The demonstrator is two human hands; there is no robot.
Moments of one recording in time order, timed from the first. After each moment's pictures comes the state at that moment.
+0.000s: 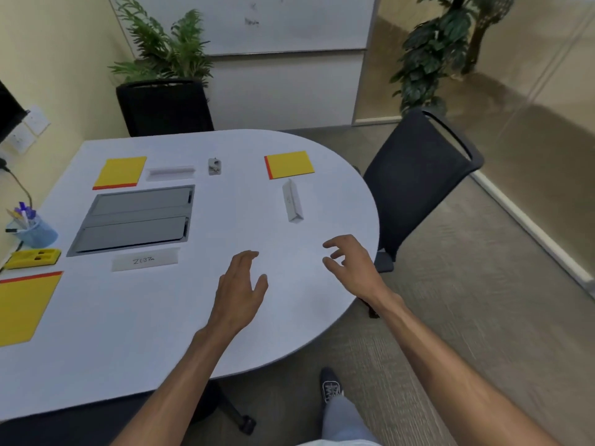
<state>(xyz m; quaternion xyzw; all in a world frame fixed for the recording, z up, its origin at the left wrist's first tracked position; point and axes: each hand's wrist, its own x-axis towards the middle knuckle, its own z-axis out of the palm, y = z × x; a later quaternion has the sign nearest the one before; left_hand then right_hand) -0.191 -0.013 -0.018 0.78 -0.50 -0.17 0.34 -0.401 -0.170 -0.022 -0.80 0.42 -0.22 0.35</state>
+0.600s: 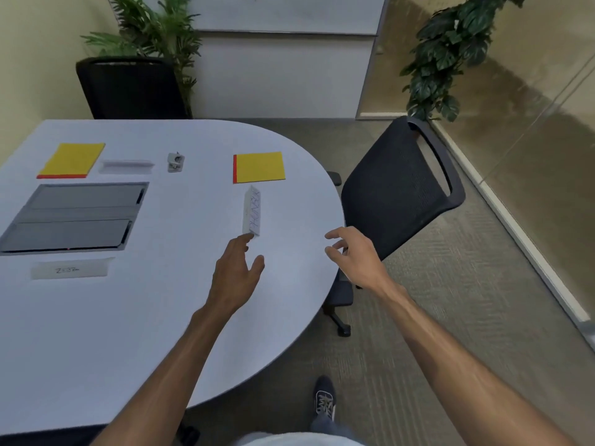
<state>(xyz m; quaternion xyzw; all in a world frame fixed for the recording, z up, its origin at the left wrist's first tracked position) -0.286 -0.234 -0.016 0.81 -0.41 -0.19 0.36 -0.492 -0.398 -0.020 -0.82 0.42 -0.18 0.36</state>
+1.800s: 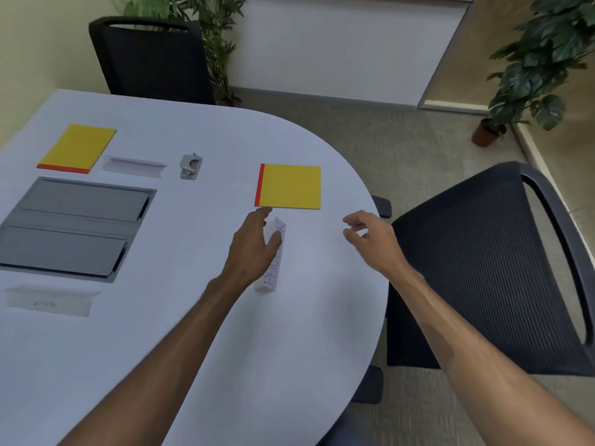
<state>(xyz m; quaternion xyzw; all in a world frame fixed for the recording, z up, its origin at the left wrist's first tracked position) -0.114 -0.471 -0.051 0.83 -0.38 -0.19 0.36 -0.302 -0.657 -0.063 -0.82 0.39 -0.14 0.39</state>
